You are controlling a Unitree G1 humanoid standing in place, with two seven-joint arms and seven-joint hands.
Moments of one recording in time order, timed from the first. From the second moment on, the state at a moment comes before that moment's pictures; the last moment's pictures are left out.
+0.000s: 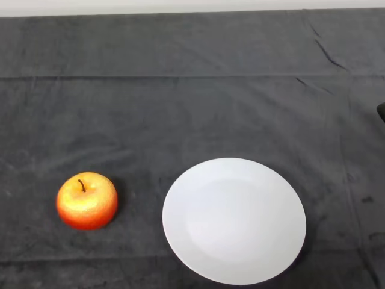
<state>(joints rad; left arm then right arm) -0.10 0.60 0.56 1.12 -0.15 -0.61 0.46 -0.78 -0.53 -0.72 1.22 0.70 0.62 0.63</state>
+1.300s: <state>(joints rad) 0.03 0.54 0.43 0.28 -0.15 -0.20 0.47 -0.78 -0.53 -0.72 1.22 0.70 0.62 0.63</state>
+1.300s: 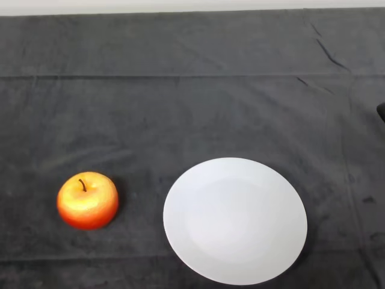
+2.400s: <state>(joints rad) 0.05 0.46 -0.04 -0.24 -0.02 0.33 0.32 -0.78 -0.53 -0.72 1.22 0.70 0.62 0.63</state>
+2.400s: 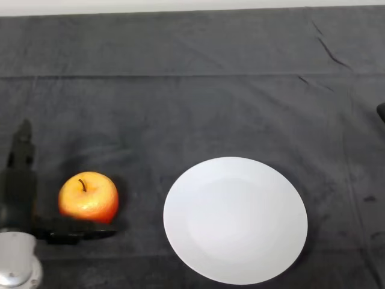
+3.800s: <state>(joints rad) -0.06 0.43 -0.19 -0.24 0.08 0.38 0.24 -0.78 -0.53 -0.72 1.22 0.70 0.62 0.63</state>
